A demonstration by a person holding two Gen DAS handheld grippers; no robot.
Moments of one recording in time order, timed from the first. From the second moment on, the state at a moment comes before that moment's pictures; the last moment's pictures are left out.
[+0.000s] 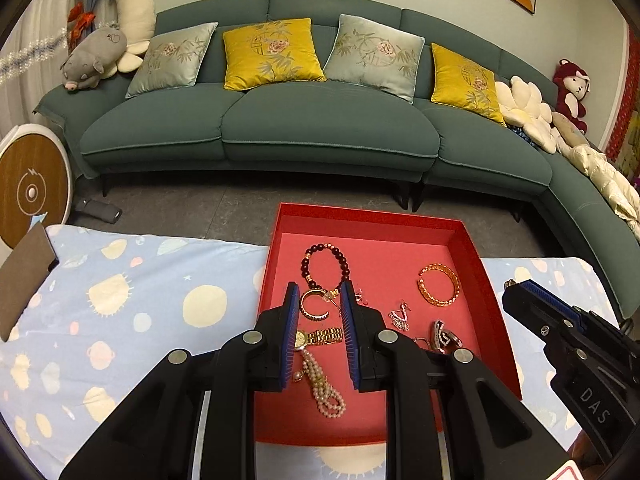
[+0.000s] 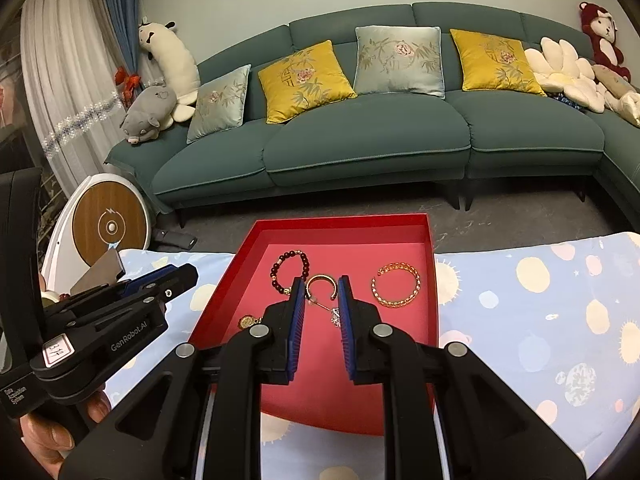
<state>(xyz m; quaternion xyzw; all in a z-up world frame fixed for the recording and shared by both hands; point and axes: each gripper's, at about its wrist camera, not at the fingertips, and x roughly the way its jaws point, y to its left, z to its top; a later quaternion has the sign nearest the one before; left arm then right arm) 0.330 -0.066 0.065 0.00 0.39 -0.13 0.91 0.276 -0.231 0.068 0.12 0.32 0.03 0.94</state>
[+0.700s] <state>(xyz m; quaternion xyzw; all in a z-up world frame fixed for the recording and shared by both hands) 0.368 -0.094 0.025 0.01 0.42 -0.12 0.90 0.331 -0.238 0.030 0.11 0.35 0.03 0.93</state>
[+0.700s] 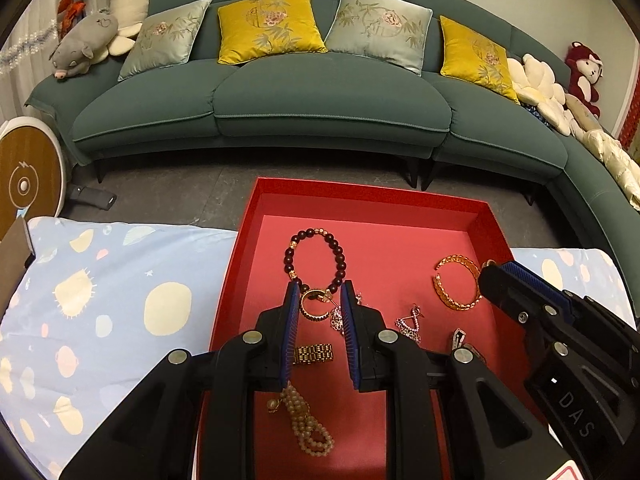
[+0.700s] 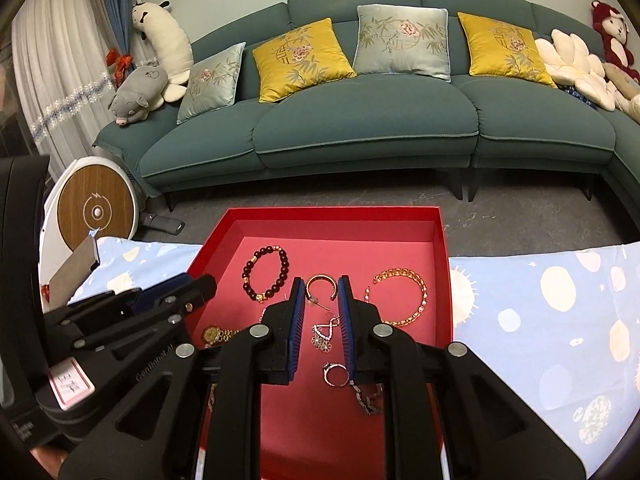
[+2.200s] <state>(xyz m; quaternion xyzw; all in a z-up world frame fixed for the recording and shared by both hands) 0.246 -0.067 0.129 0.06 0.37 -0.09 0.92 0.212 -0.235 0.140 0.12 0.32 -0.04 0.94</state>
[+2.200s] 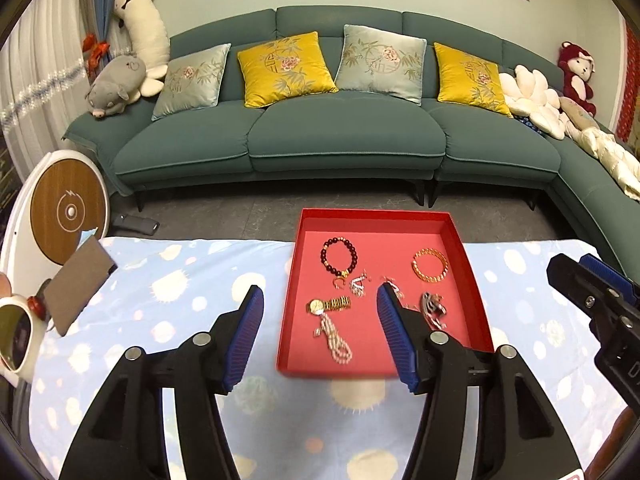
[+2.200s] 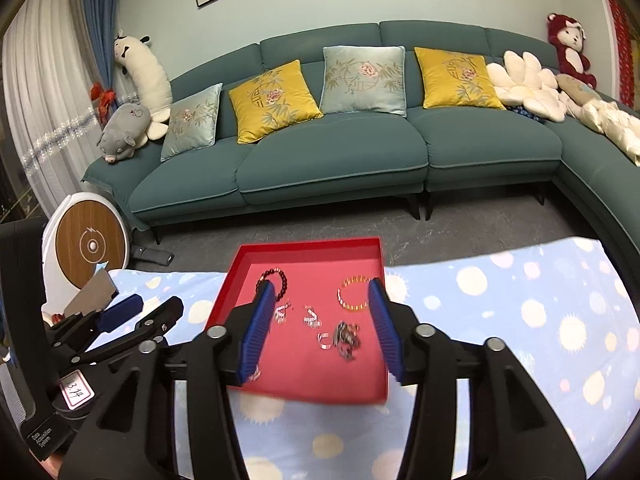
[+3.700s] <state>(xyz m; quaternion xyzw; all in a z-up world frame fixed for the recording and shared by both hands) 0.166 -0.050 0.098 0.05 0.37 -0.06 0.93 0.122 -0.206 0.102 0.04 0.31 -0.10 0.94</state>
